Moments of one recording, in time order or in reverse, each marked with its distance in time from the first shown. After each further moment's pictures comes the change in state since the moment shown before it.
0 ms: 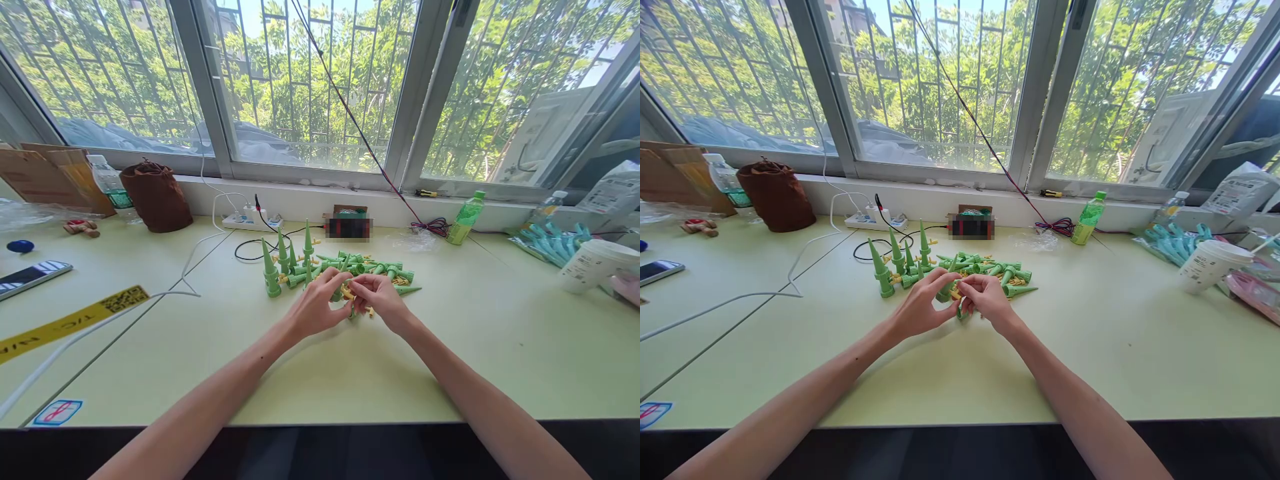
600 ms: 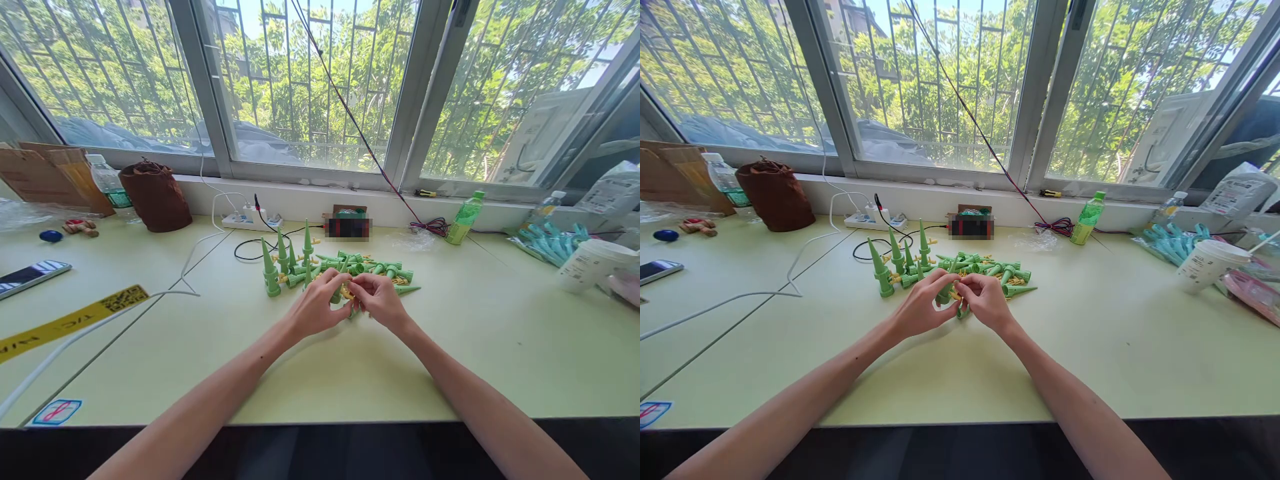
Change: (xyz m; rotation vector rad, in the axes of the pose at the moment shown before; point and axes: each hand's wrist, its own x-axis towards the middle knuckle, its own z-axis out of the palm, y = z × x) left_hand 0.000 -0.001 0.002 0.007 -0.020 -0.010; right_hand -0.004 -0.001 0.004 -0.237 0.074 -0.209
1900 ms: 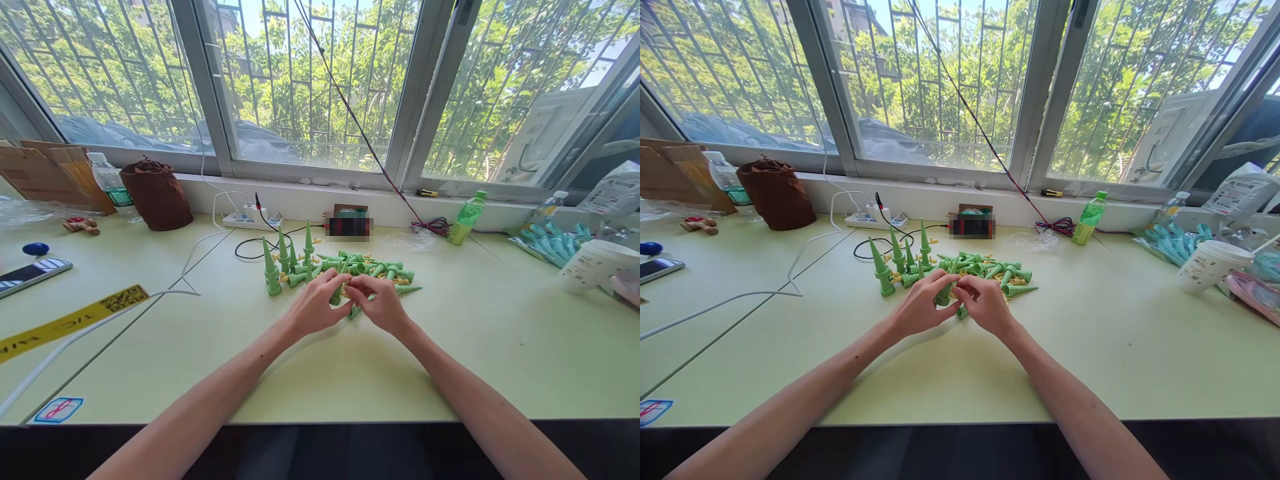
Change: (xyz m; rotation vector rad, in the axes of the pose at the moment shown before) left_hand 0.001 0.000 -0.003 0.057 -0.042 -0.025; right_hand -0.004 0.006 -0.002 -0.318 -0.004 -0.272
